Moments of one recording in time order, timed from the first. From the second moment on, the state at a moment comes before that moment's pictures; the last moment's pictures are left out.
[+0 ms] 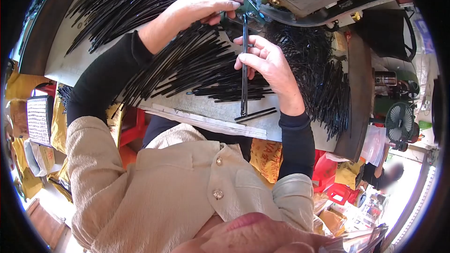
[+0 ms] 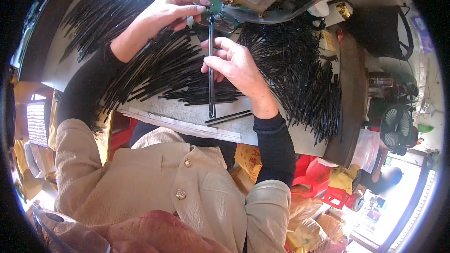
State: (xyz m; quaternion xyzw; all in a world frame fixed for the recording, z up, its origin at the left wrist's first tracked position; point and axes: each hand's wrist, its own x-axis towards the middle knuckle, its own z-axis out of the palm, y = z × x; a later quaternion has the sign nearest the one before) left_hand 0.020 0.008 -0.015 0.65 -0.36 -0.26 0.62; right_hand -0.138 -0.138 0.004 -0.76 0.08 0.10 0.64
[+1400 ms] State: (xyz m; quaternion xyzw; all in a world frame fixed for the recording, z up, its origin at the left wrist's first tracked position) left_hand 0.011 -0.004 -0.015 0.64 -0.40 -0.28 0.59; right_hand -0.136 -0.145 -0.003 -0.70 0.09 0.05 0.70
